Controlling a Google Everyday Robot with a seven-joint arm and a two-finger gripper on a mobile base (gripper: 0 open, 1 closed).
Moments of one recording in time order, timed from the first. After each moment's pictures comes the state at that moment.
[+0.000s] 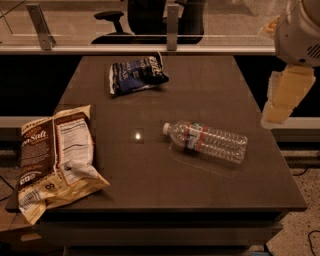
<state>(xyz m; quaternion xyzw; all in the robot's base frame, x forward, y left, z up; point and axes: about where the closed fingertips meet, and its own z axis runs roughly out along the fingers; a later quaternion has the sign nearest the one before) 0.472 -0.195 1.001 -0.64 0.74 -0.11 0.19</state>
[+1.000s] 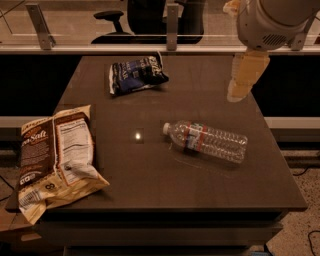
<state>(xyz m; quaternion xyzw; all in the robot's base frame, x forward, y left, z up) 0.542 -0.152 1.014 -0.67 0.67 -0.16 0.28</state>
